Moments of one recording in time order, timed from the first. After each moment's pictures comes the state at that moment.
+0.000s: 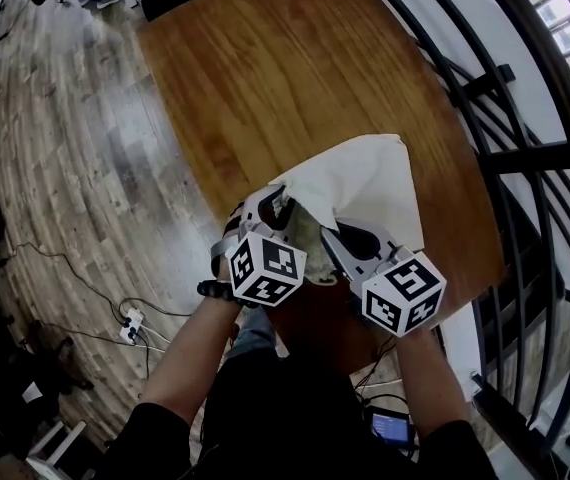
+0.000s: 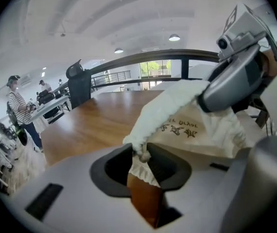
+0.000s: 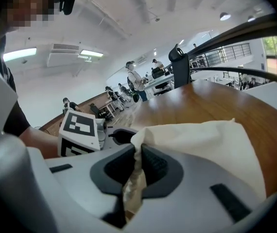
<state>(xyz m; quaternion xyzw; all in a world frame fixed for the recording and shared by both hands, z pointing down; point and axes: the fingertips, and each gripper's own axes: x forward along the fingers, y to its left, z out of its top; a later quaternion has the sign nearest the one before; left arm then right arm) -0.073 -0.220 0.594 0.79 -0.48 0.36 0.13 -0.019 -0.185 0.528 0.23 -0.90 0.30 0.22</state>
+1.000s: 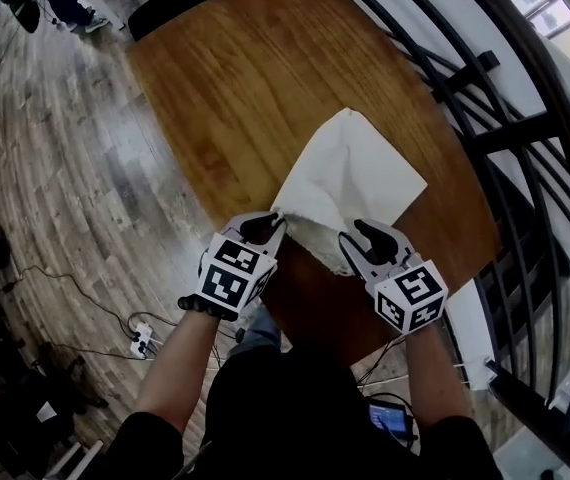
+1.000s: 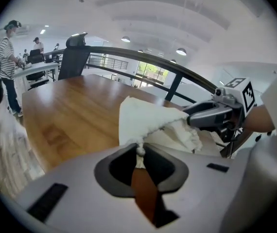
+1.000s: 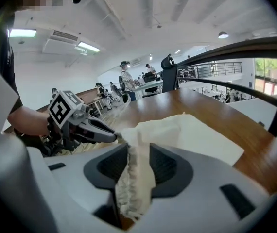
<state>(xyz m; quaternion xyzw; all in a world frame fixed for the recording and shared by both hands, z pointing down) -0.066 -0.169 0.583 0.82 -0.40 0.28 0.30 0.046 -0.169 0.544 0.30 -0.89 0.24 0.25</state>
